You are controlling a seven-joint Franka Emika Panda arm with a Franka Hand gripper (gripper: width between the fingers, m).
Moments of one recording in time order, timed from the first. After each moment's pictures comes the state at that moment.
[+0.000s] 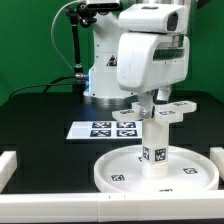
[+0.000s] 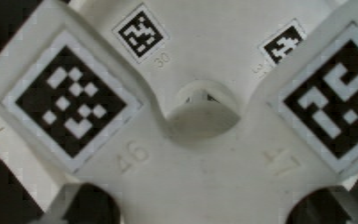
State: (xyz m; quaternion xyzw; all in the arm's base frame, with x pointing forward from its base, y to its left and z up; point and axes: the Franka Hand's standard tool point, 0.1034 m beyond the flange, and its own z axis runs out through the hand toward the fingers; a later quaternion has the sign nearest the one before) arm 0.562 0.030 0.107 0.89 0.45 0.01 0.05
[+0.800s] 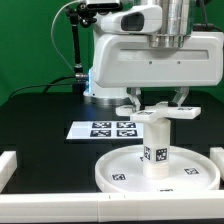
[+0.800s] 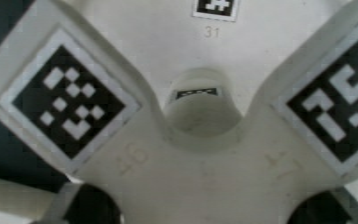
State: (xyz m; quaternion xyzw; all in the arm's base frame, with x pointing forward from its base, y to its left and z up) arm 0.561 0.034 0.106 1.00 0.08 0.02 0.02
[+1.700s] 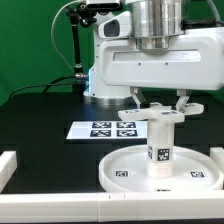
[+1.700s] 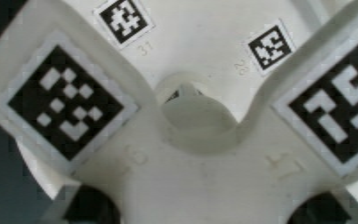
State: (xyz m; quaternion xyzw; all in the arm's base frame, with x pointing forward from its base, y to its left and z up) arm 0.561 0.039 0.104 0.92 -0.38 0.01 -0.04
